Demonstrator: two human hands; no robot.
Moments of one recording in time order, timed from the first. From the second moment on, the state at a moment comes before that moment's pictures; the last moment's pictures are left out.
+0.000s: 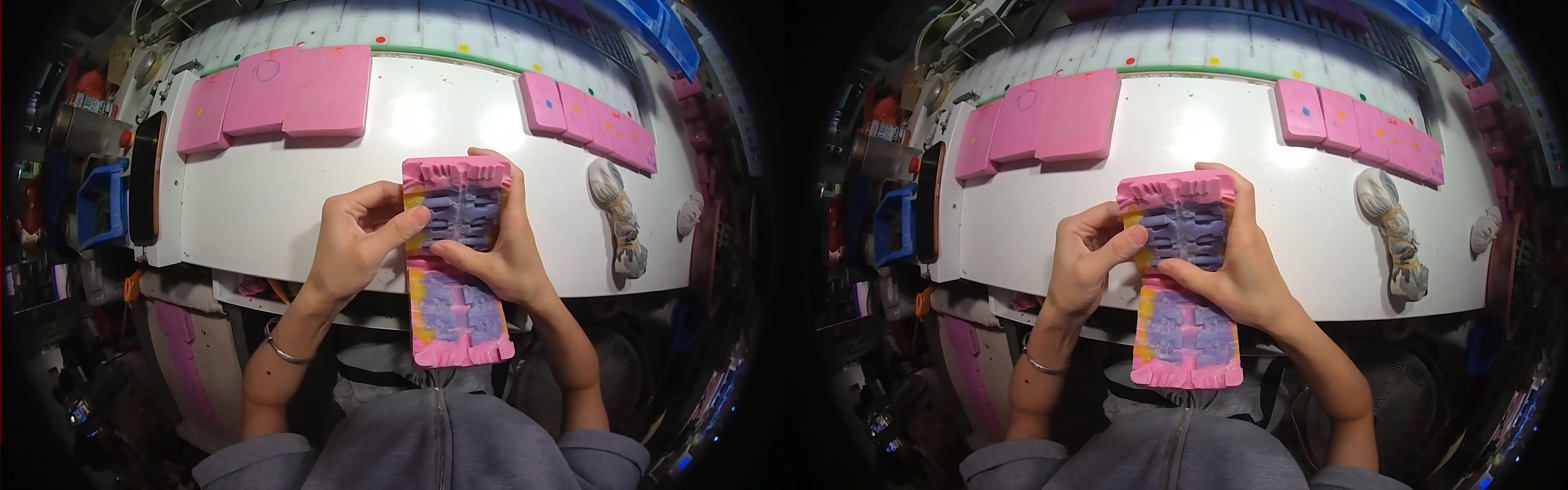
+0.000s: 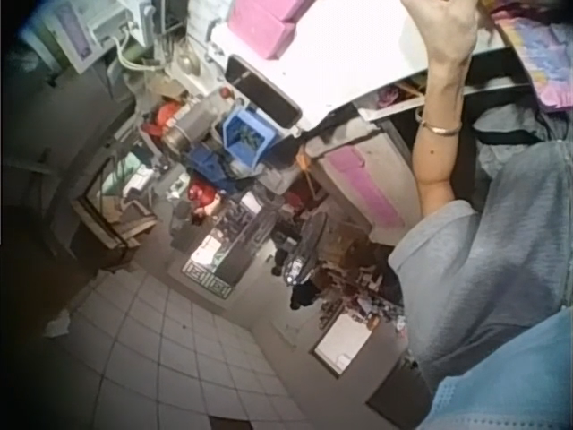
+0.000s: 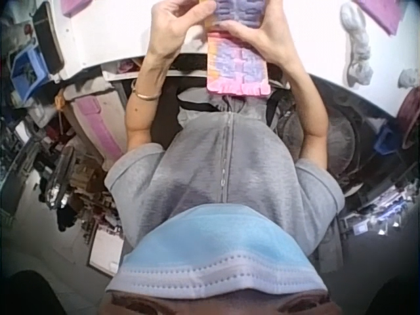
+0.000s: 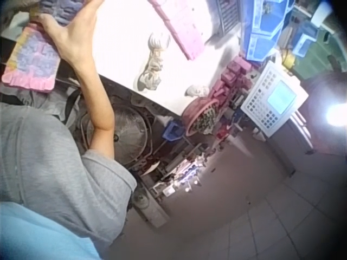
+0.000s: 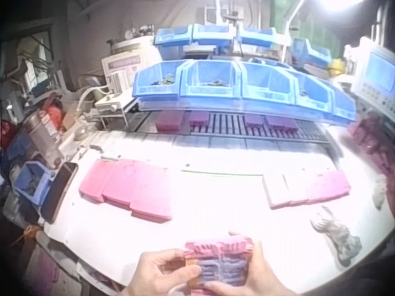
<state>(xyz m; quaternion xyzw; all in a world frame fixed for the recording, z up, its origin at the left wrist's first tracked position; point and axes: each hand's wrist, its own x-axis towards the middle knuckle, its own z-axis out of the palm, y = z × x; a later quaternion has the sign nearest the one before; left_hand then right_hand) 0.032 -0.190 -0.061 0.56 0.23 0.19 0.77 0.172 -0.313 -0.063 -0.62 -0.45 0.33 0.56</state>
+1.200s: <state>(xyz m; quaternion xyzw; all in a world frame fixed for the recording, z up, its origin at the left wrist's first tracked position) 0.015 -0.188 -0.051 0.64 0.24 0.08 0.73 0.172 -0.312 -0.062 -0.62 -0.42 0.35 0.56</state>
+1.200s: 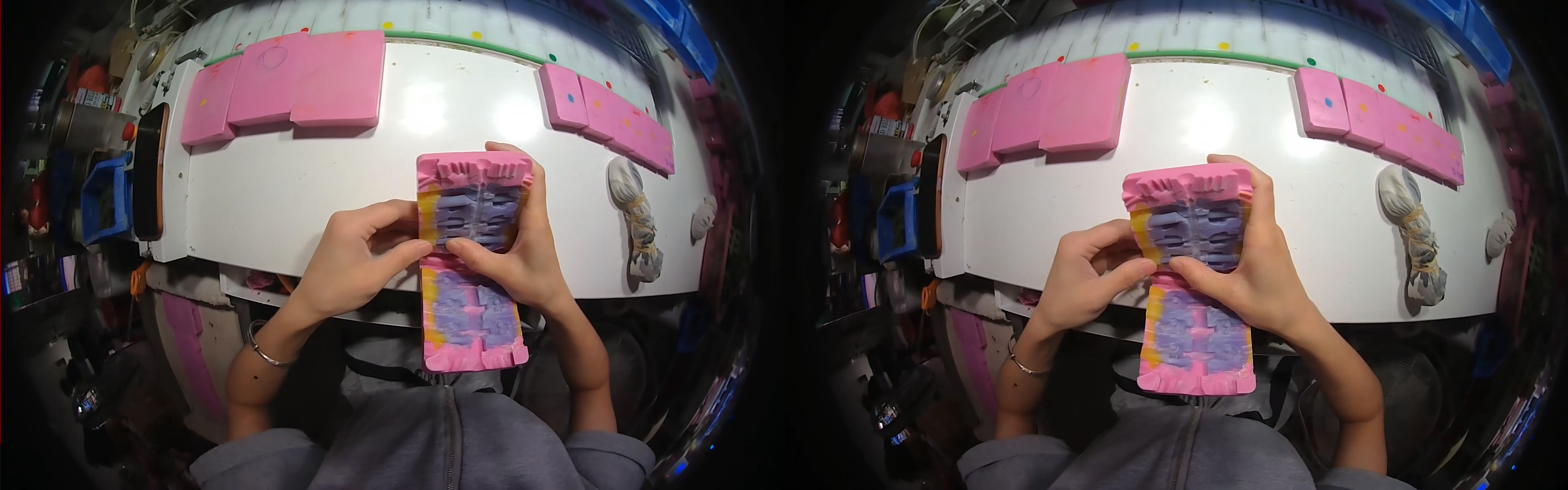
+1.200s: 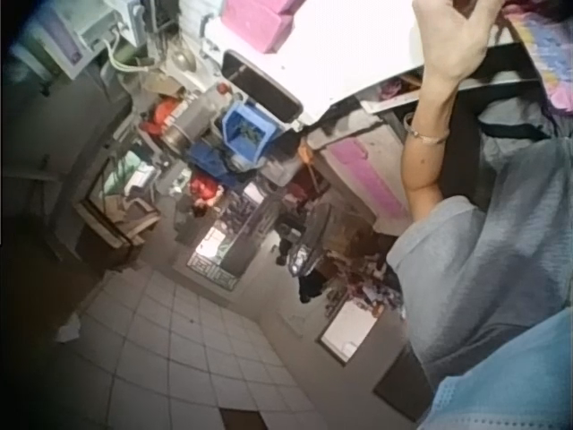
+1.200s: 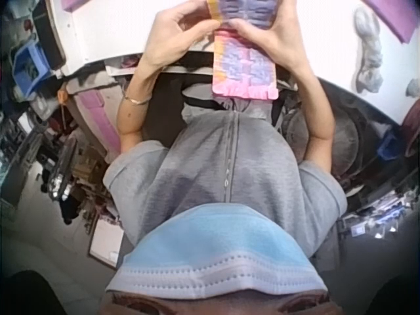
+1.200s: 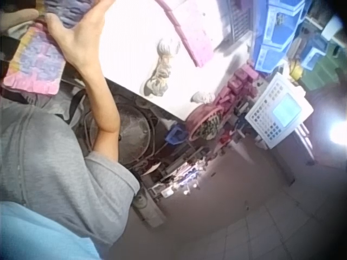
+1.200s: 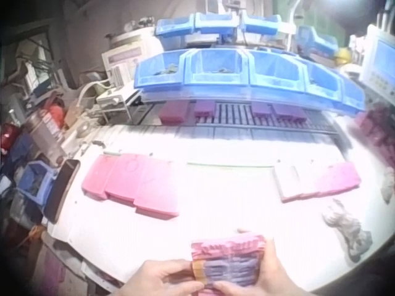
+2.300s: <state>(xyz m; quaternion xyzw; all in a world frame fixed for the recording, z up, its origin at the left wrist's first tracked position) 0.023 -0.196 -0.053 0.58 0.23 0.17 0.76 0.172 -0.308 -0.058 -0.61 -0.47 0.32 0.55</state>
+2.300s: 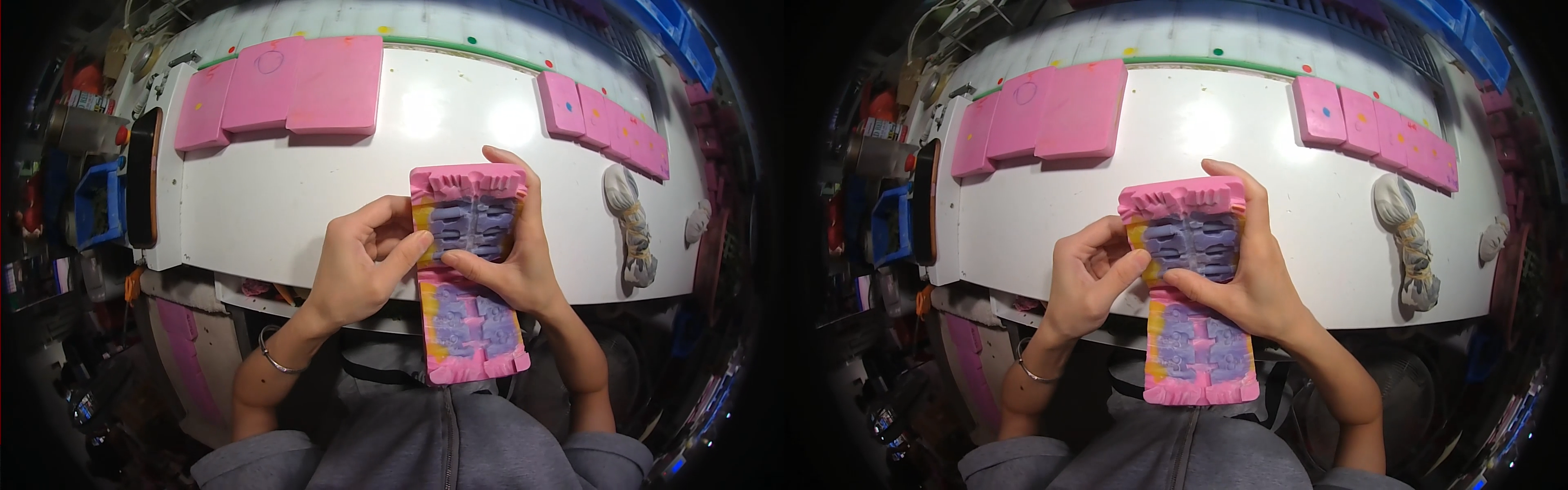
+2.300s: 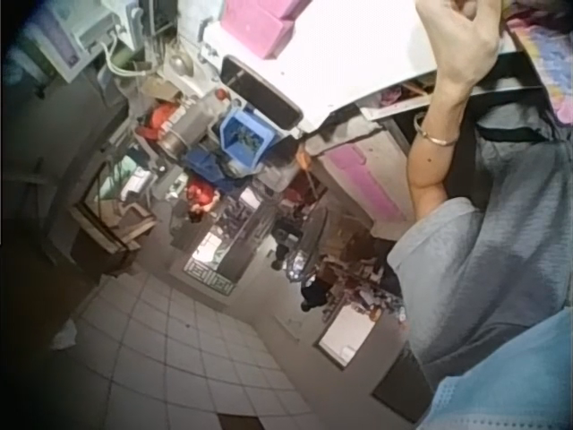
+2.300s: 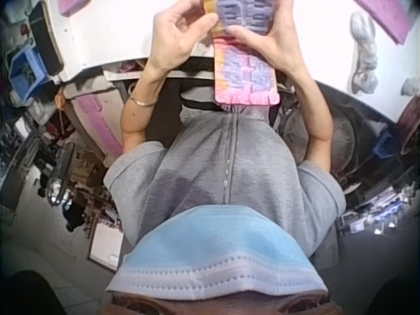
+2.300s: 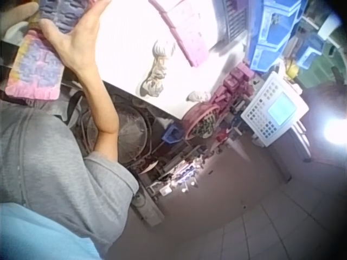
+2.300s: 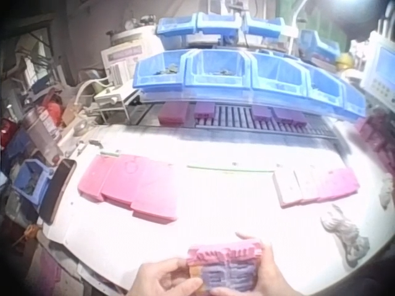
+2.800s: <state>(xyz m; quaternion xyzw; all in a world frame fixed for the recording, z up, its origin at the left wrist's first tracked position) 0.019 -0.192 -0.060 0.58 0.23 0.15 0.77 0.169 -0.310 -0.059 -0.59 -0.45 0.35 0.56</state>
